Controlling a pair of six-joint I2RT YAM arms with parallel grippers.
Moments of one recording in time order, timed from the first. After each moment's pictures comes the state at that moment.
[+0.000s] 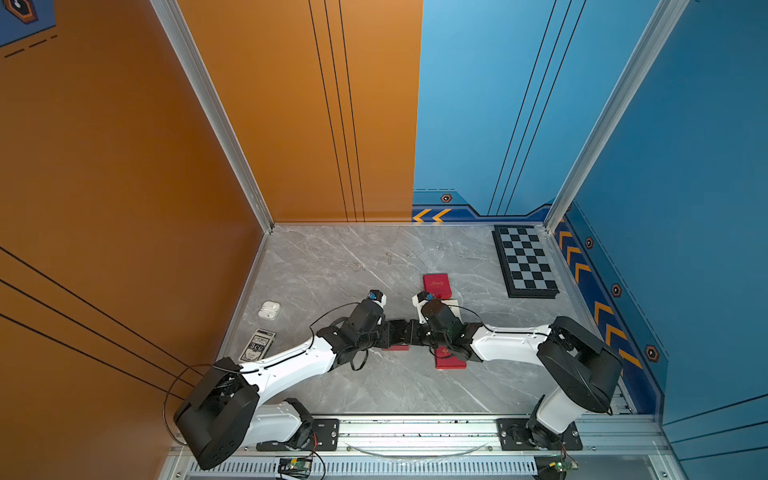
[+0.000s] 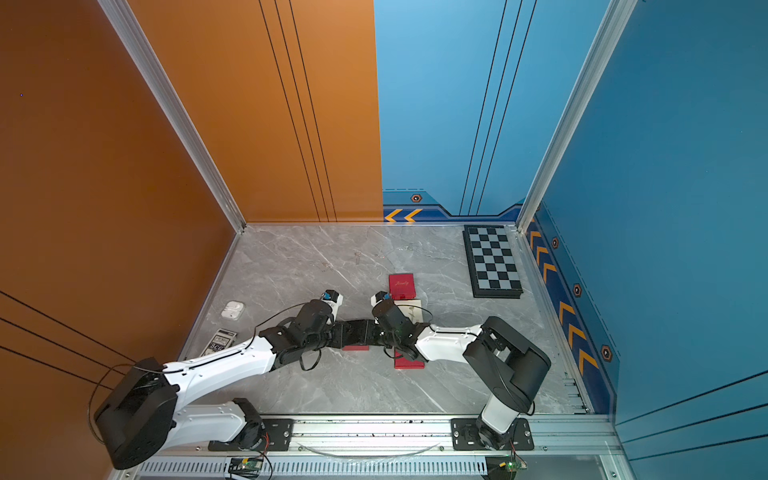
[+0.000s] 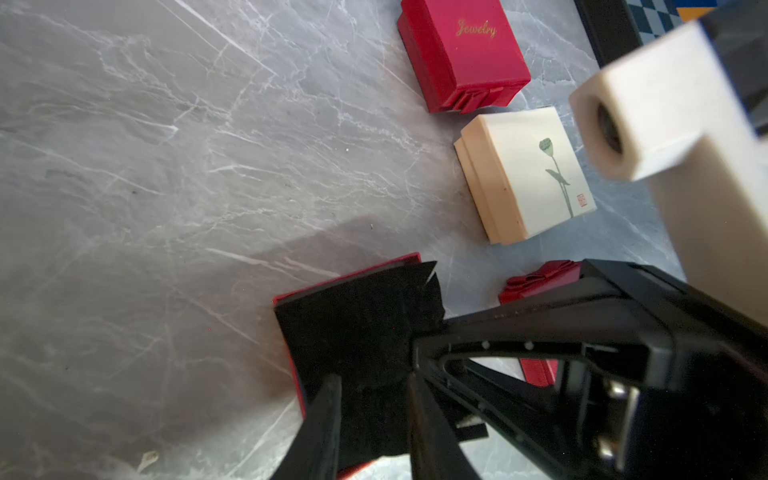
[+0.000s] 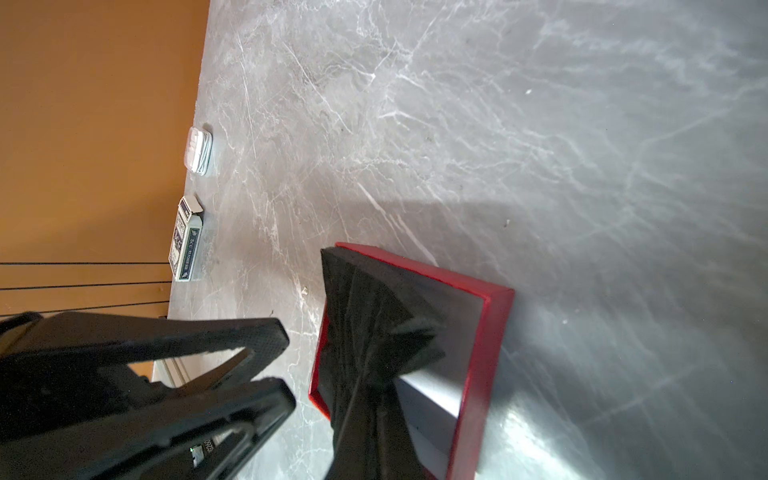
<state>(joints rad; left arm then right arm) -0.73 1.28 0.60 -0.12 0.00 -0.56 0.87 1.66 0.75 0.23 -0.16 0.90</state>
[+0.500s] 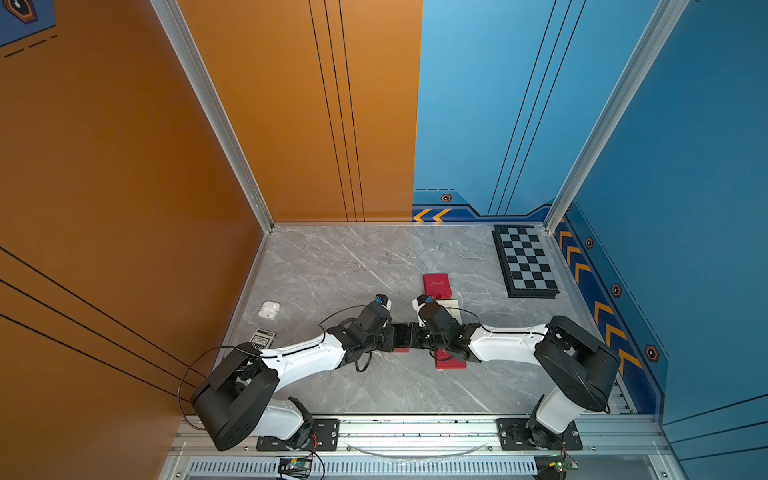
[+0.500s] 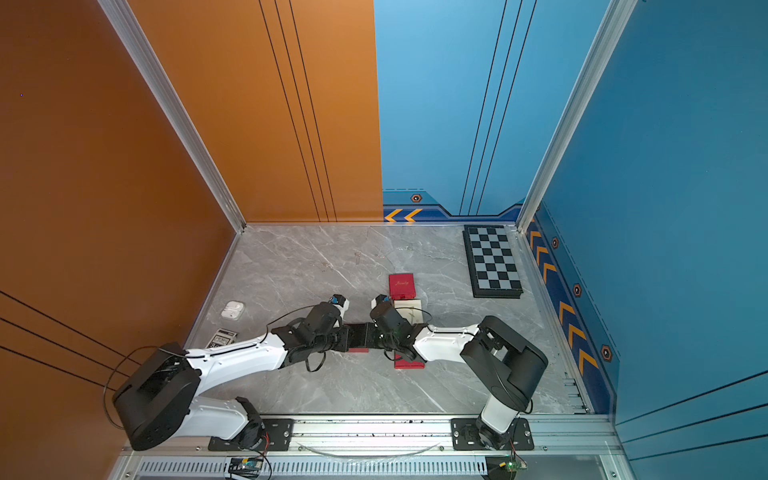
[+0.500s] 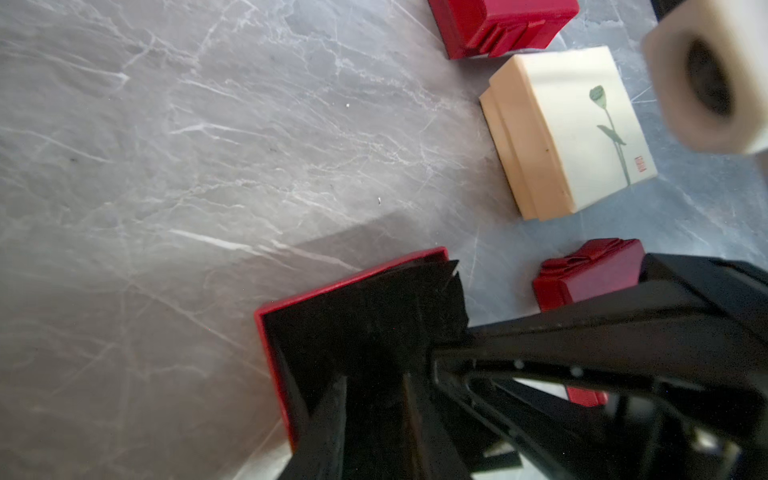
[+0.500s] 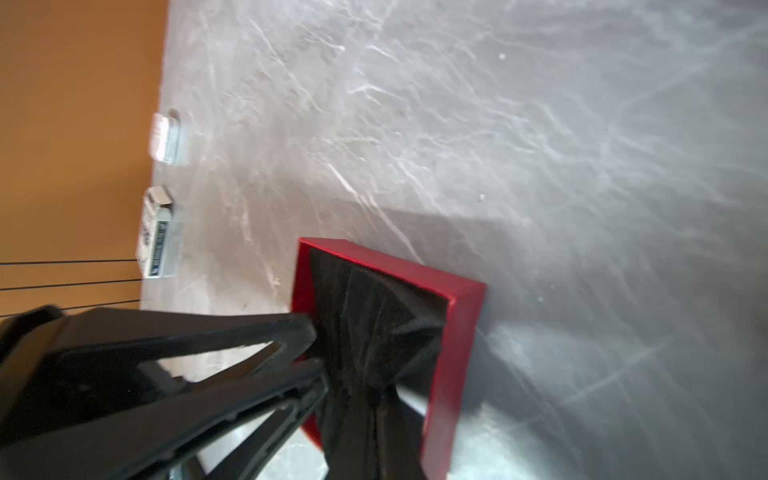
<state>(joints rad) -0.75 1.39 0.61 -0.08 0.00 -0.55 0.89 1.68 0.77 0.15 -0.13 0.90</state>
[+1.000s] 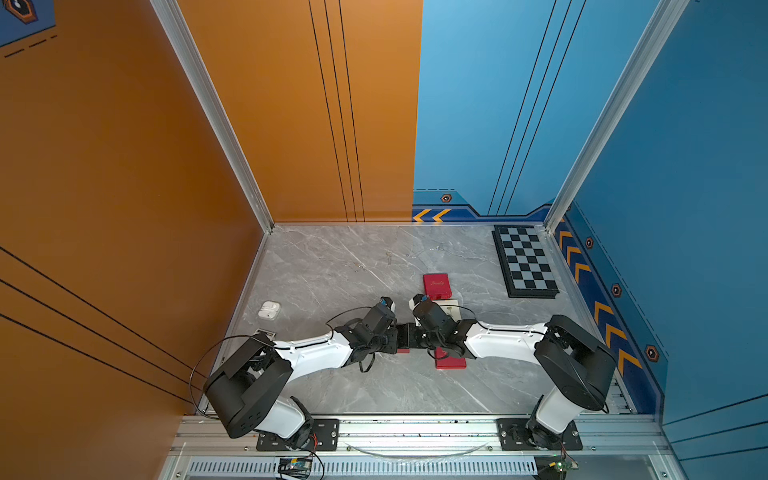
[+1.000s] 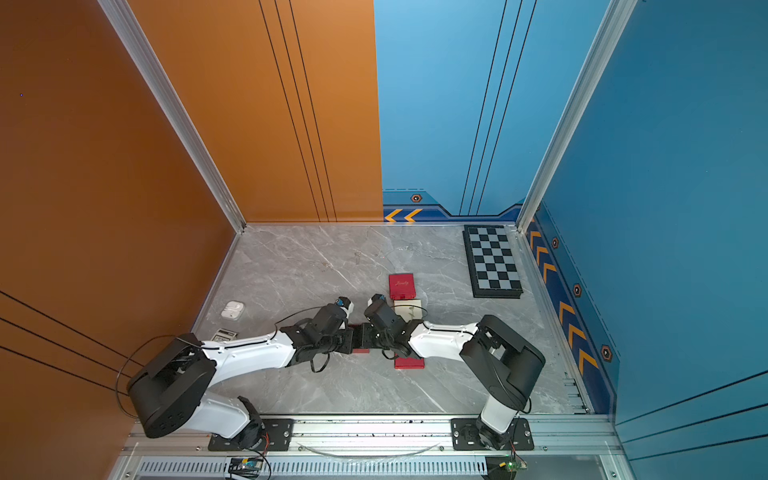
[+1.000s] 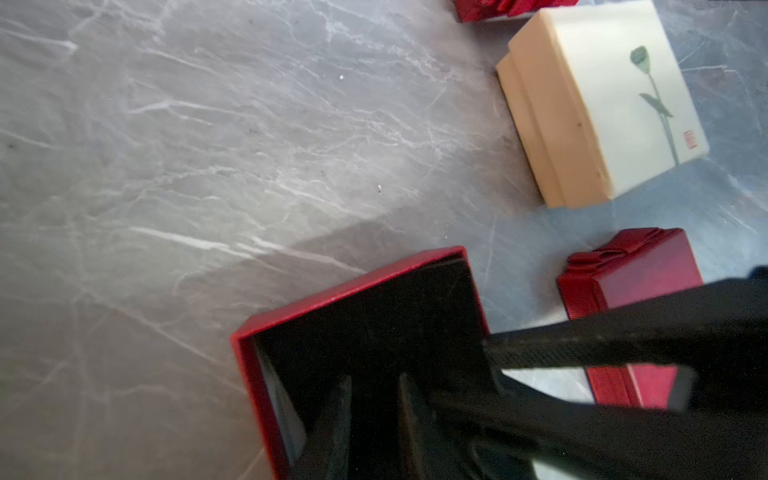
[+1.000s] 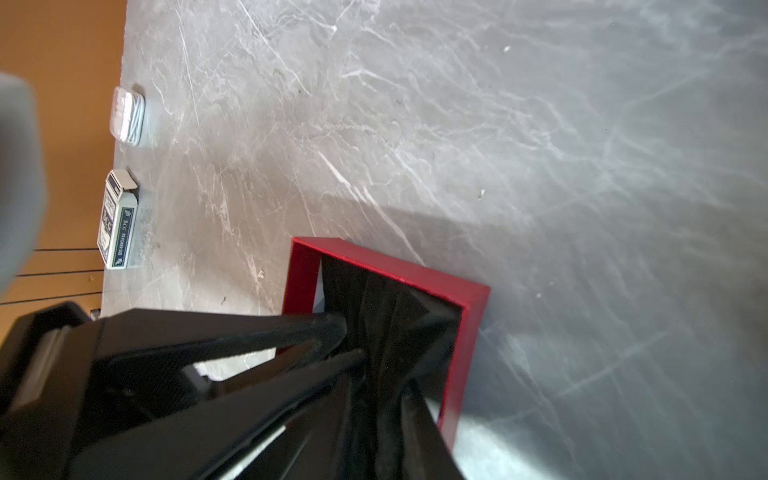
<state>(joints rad) -0.77 1.46 0.62 -0.05 -0.01 -0.55 0.90 1.68 0.84 0.02 -0.11 0.85</state>
